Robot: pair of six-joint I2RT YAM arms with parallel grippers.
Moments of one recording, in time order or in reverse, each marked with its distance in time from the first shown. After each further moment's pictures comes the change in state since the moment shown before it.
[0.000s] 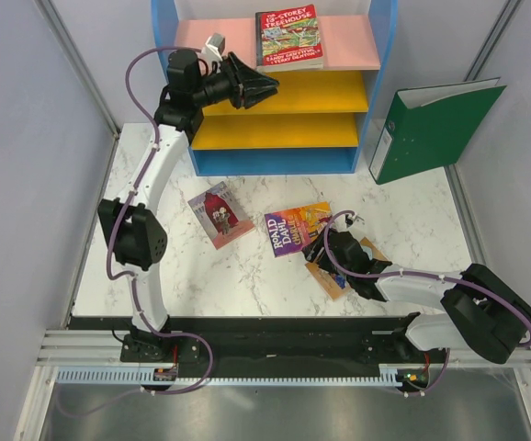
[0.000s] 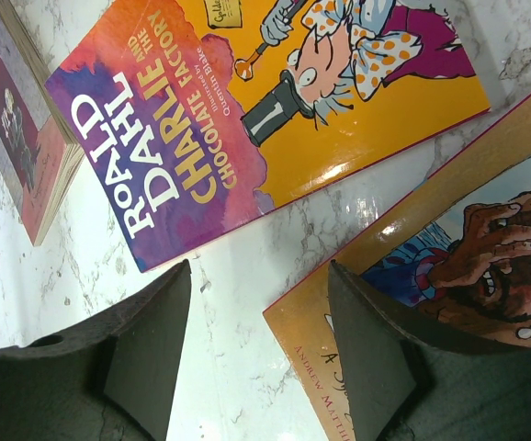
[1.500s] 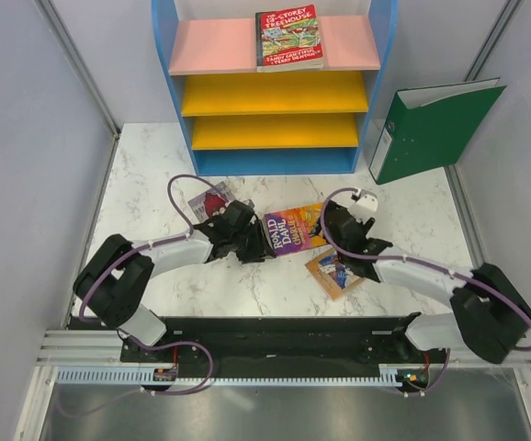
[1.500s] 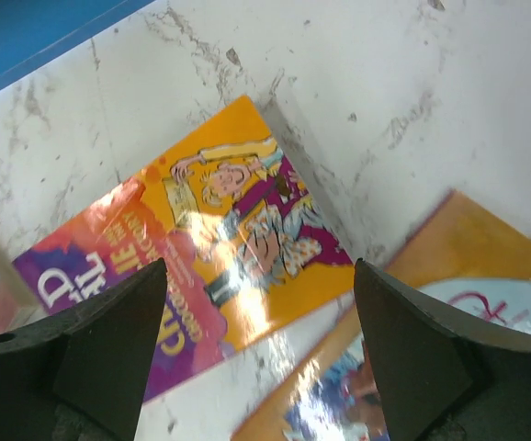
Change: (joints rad) left arm -0.411 -0.474 -1.356 -0.055 -0.660 0.380; right arm -0.049 -0.030 0.210 -0.254 0.334 -0.166
